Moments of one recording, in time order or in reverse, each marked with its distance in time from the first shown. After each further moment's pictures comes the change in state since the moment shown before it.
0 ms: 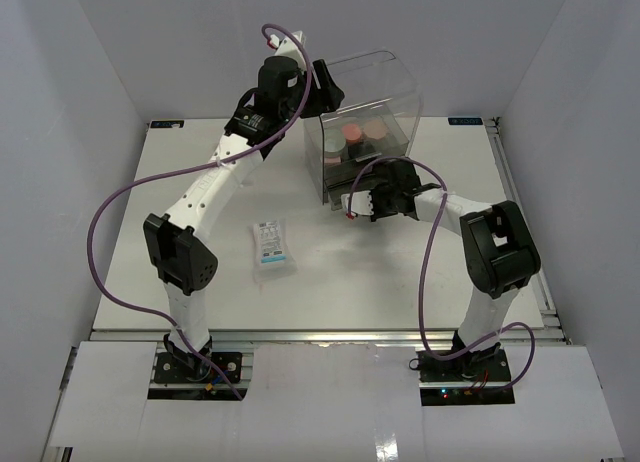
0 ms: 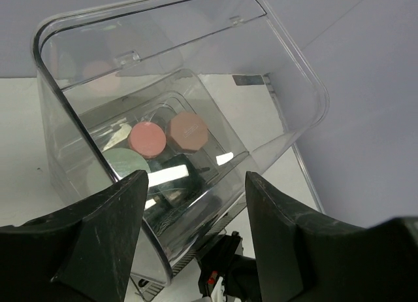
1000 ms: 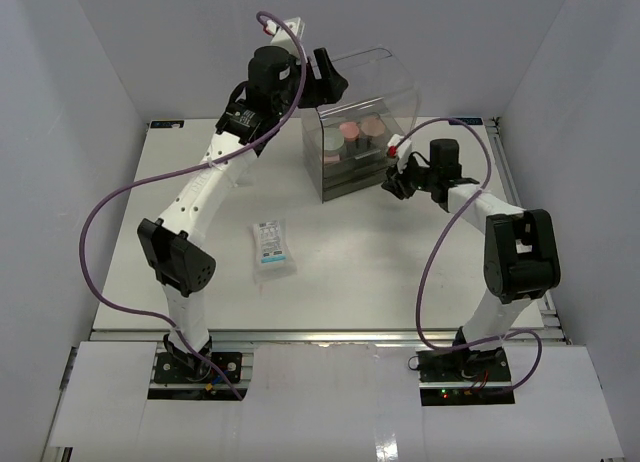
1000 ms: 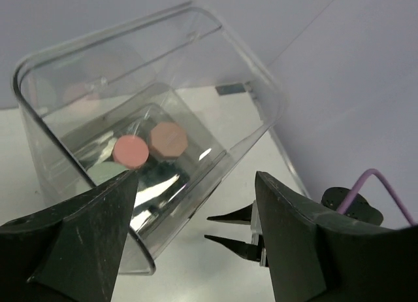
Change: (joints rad) left arm 0.004 -0.018 0.045 -0.009 0.067 0.050; right arm -0.178 -0.076 -0.013 0.223 -0.291 0.759
